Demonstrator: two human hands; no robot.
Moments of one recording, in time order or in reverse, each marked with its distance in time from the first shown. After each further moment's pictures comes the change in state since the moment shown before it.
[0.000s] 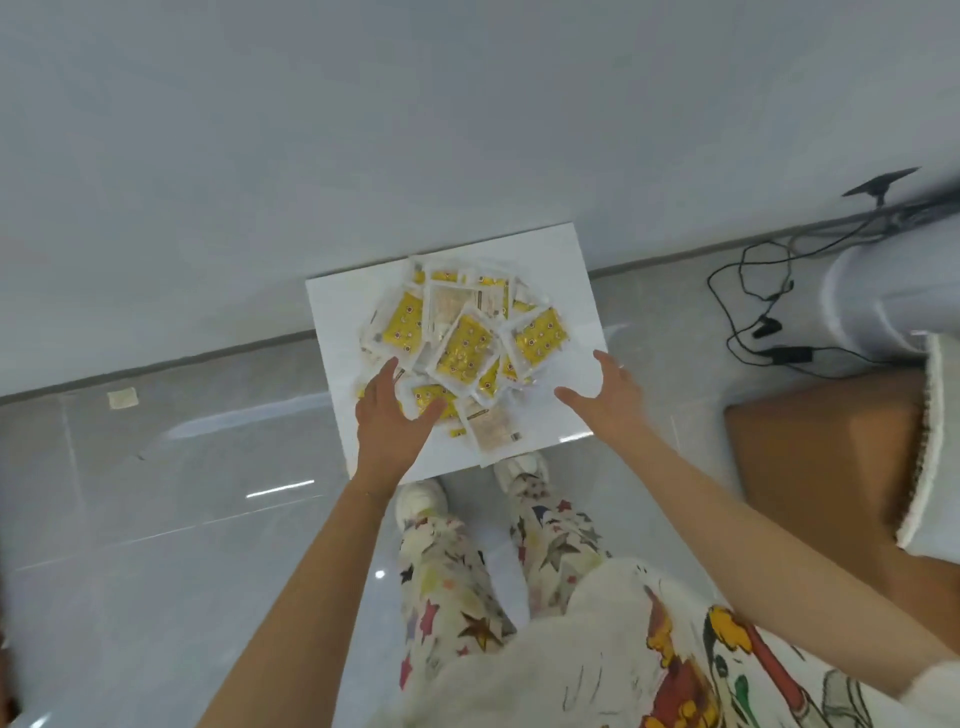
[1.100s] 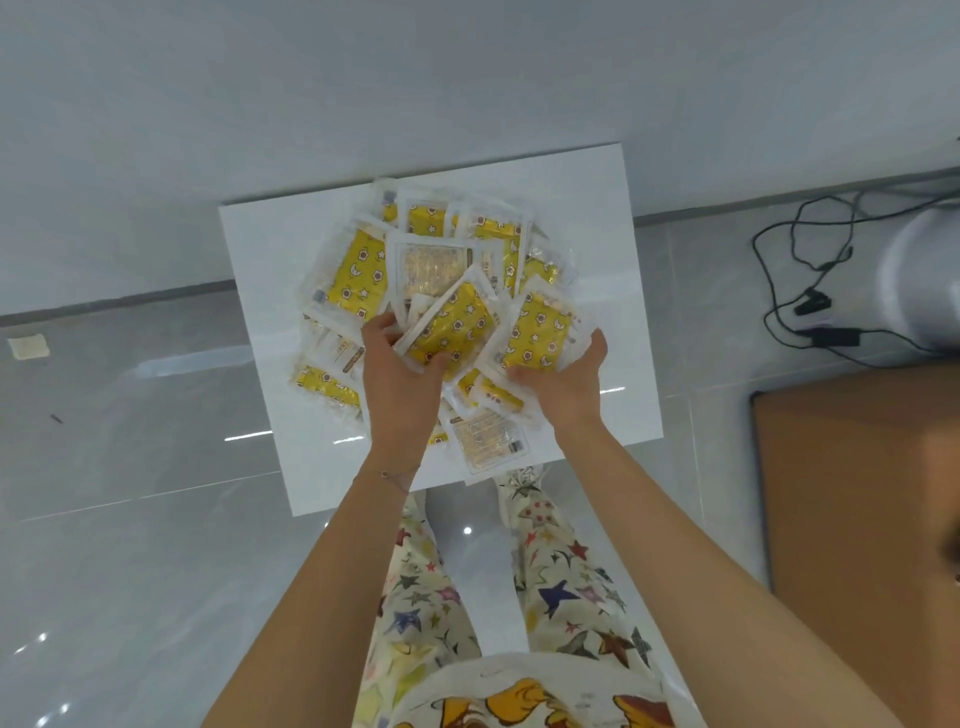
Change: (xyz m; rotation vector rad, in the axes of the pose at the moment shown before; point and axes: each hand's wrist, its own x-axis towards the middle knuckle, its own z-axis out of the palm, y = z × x) left_hand 0.083 -0.011 0.090 -0.323 0.165 -0.077; right_hand 0.083 -0.016 0.097 0.685 0.000 0.196
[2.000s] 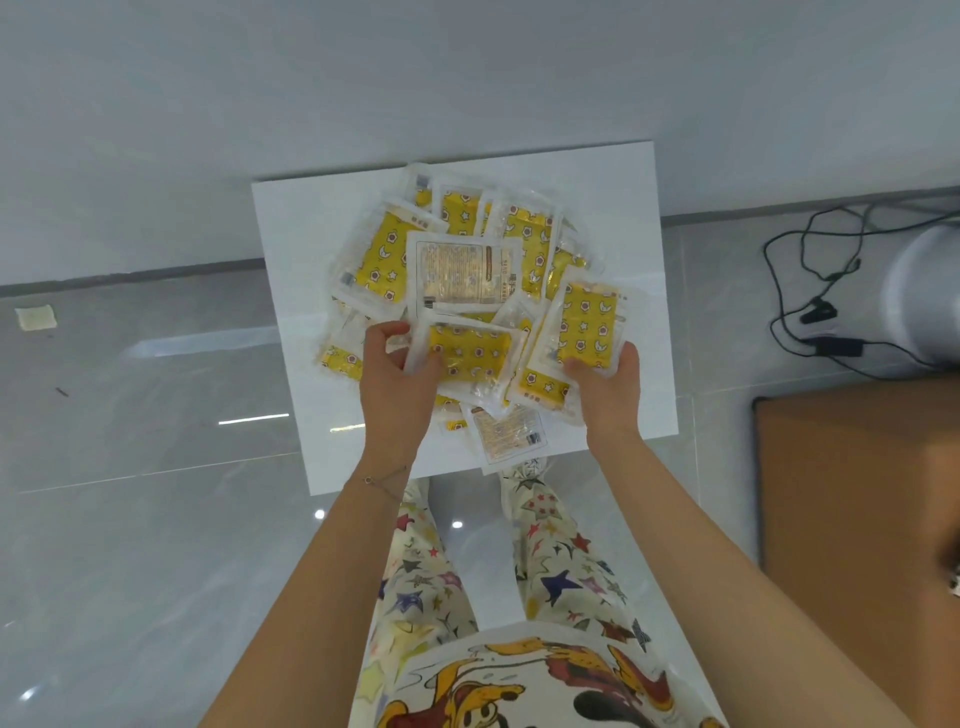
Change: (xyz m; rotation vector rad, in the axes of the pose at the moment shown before) left_hand -0.011 -0.011 -0.032 -0.205 -0.006 -0.142; right_hand 0.001 0.020 -0.010 0.102 0.097 -0.137
